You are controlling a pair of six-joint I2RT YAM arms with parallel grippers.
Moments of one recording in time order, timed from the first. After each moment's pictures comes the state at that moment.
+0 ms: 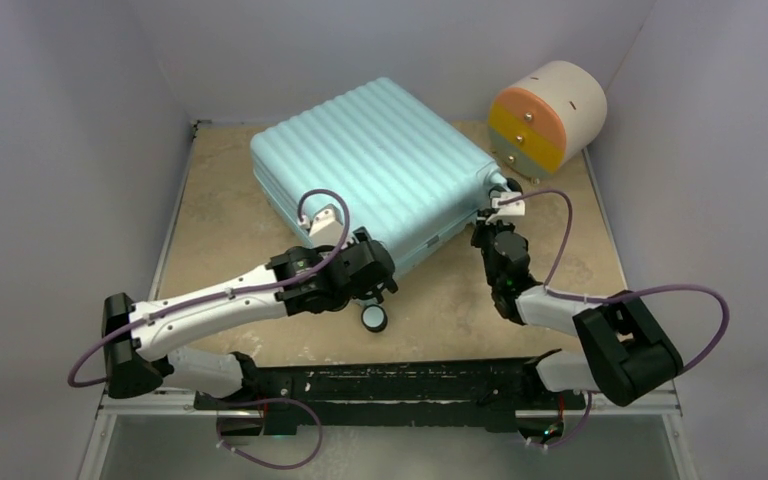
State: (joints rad) left arm -1.18 1.34 1.26 -0.97 -0.62 -1.51; right arm 0.42 1.34 0.36 0.89 0.42 0.10
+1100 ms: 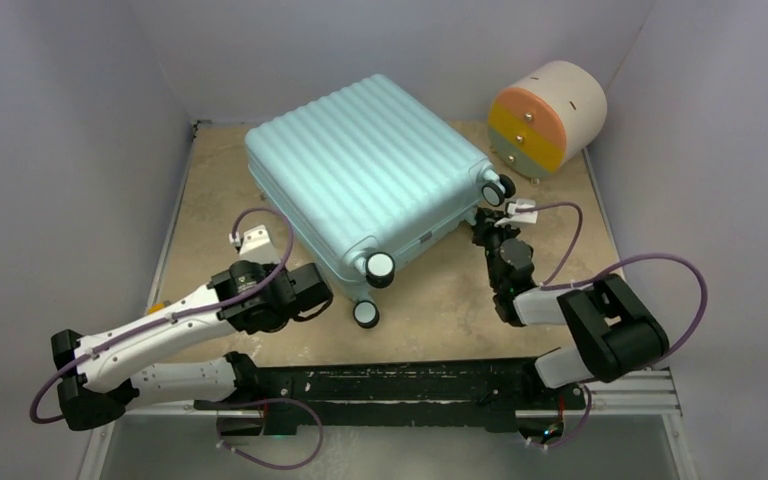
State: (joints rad) left arm -1.09 1.03 1.04 -1.42 -0.74 -1.51; right arm 0.39 1.47 0.30 1.19 0.38 0.26
